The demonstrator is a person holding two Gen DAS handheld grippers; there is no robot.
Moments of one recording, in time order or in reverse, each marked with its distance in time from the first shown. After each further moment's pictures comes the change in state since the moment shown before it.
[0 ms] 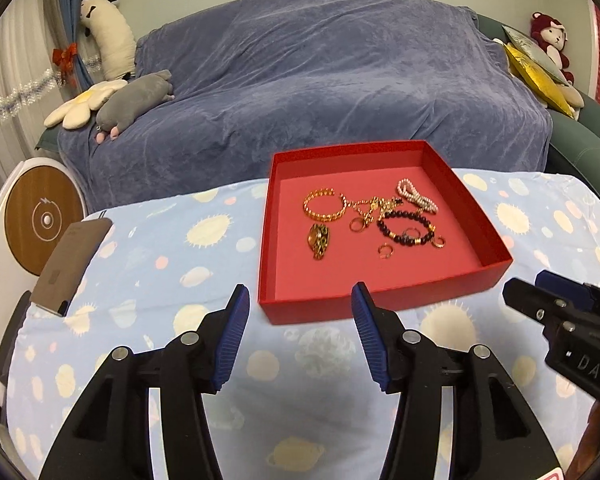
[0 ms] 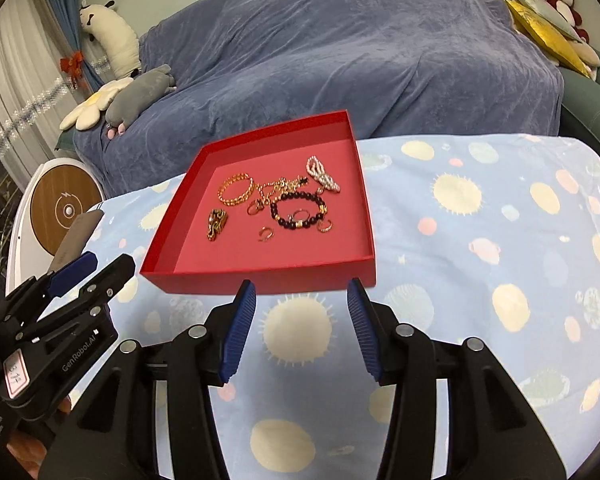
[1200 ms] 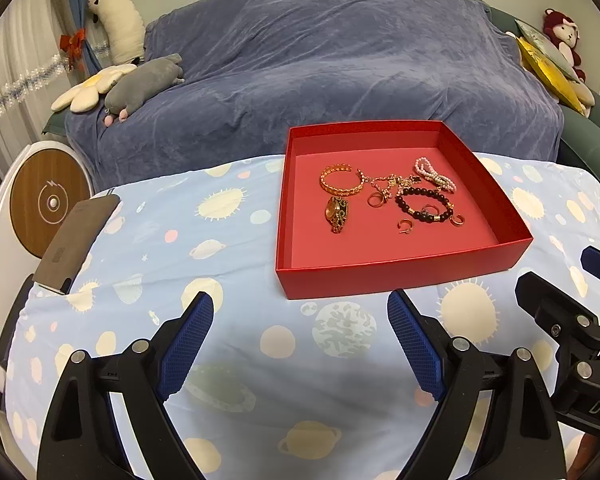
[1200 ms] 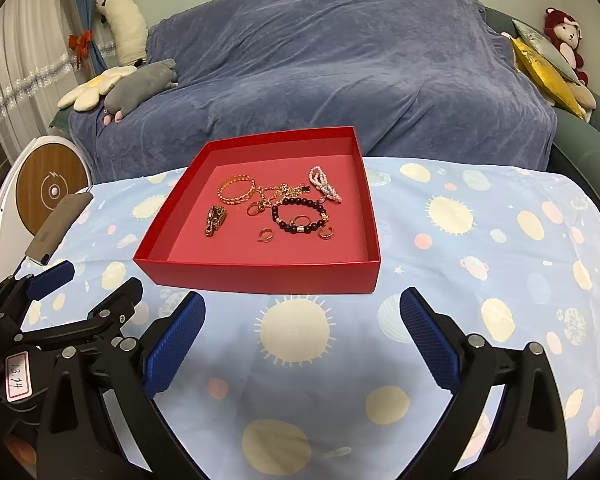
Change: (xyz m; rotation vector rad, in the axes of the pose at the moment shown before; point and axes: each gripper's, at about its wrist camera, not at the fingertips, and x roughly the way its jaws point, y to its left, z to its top) left arm 0.009 0.011 -0.014 -0.021 0.039 0.022; right arm -0.003 0.026 -0.012 -0.116 -0.067 -0.100
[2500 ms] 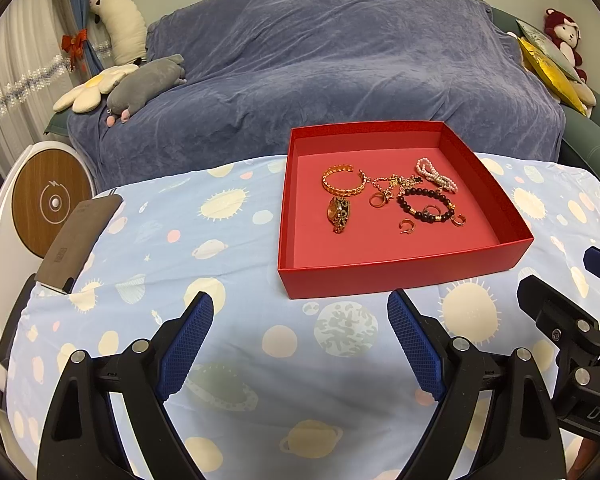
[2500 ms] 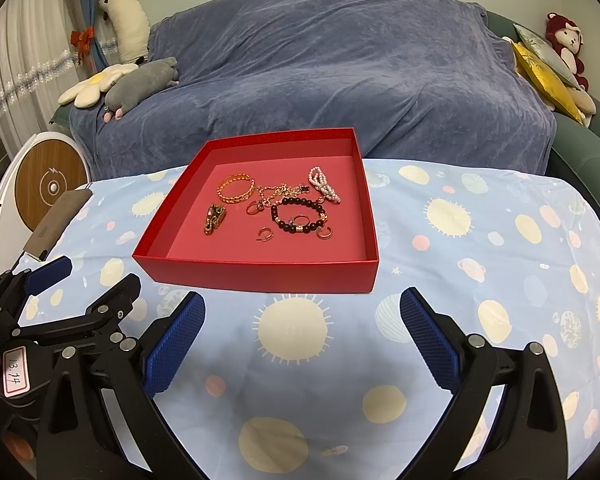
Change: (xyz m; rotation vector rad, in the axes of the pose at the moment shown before) left arm 0.000 0.000 0.000 -0.002 -0.001 0.005; right arm -0.003 0.000 -0.001 -0.011 -0.004 -0.004
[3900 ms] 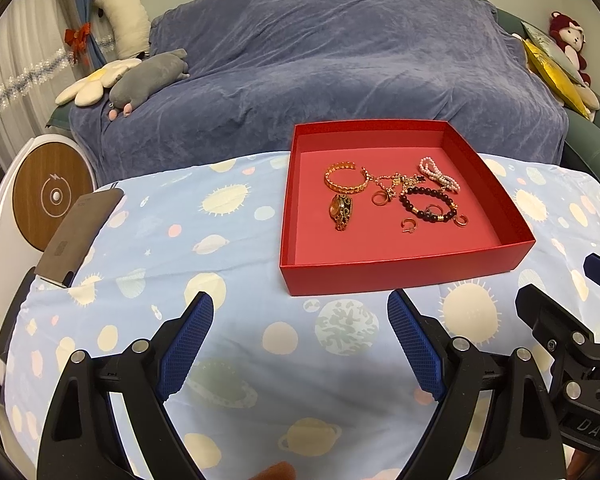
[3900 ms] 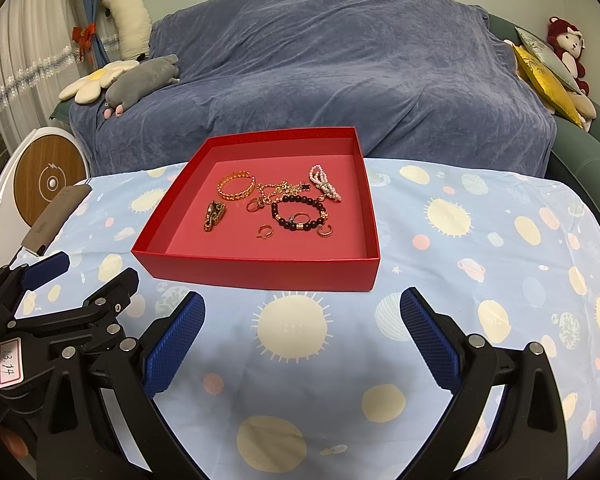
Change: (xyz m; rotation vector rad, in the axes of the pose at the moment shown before) left arm 0.001 0.000 -0.003 -0.018 0.012 0.003; right arm -0.001 0.000 -0.001 -0.006 0.001 -0.004
